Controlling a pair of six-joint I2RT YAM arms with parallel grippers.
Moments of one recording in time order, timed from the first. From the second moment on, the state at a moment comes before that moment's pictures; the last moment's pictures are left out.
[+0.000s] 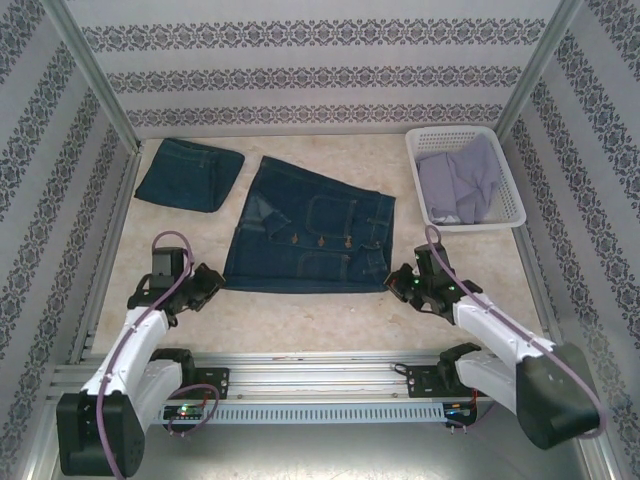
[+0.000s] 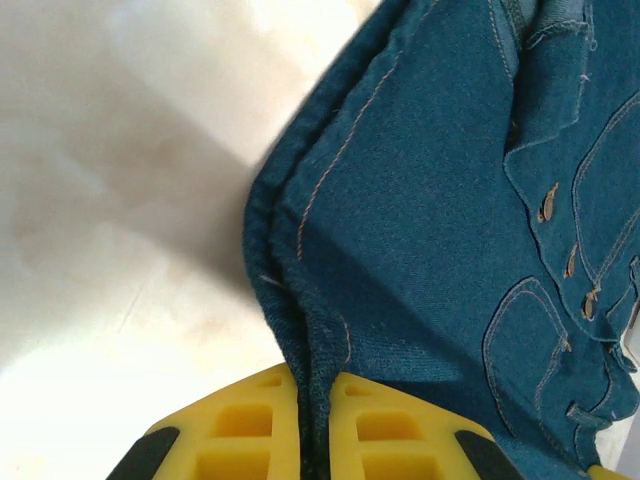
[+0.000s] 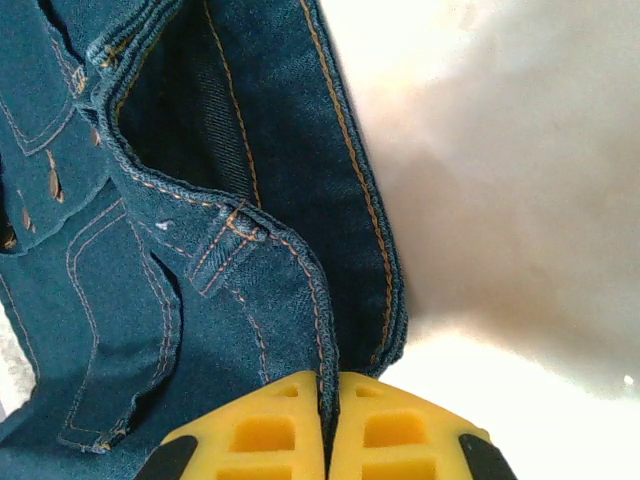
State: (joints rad) left arm 0.05 0.84 0.41 -0.51 0.36 -0.82; right arm 0.31 1.00 0.37 -0.29 -0.28 1.04
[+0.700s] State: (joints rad) left arm 0.07 0.63 0.64 -0.89 0.11 -0.90; right arm 0.38 0.71 0.53 -0.79 0.00 1.10
